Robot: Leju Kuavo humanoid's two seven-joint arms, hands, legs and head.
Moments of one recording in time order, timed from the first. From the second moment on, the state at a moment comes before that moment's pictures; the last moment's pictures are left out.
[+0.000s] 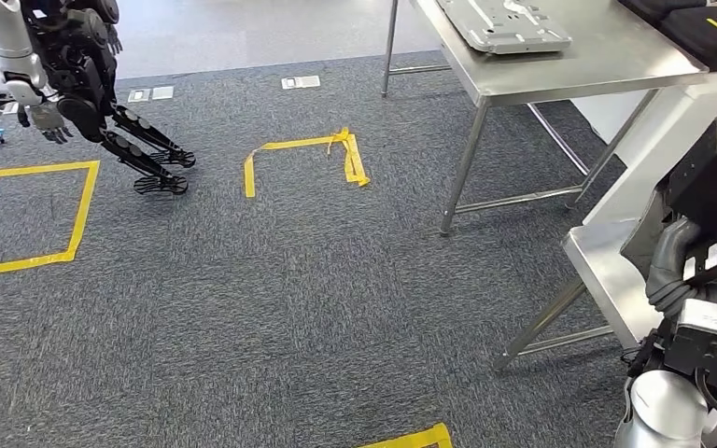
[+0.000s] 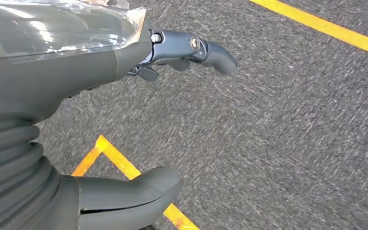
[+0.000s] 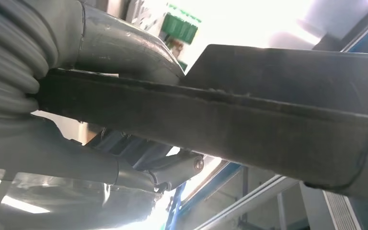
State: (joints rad) left arm -0.08 -0.16 1.11 -0.27 -0.50 0.40 -0.42; right arm -0.01 -0.03 -0.29 -1.66 0.34 -0.32 -0.50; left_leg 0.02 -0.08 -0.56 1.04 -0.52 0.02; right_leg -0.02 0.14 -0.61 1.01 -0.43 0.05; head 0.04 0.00
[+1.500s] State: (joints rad) left arm -0.08 -0.15 1.12 -0.28 -0.57 0.37 -0.43; right arm 0.13 0.04 -0.37 -1.81 0.43 -0.40 -0.47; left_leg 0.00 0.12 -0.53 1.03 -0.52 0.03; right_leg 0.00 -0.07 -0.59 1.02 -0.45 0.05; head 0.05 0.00
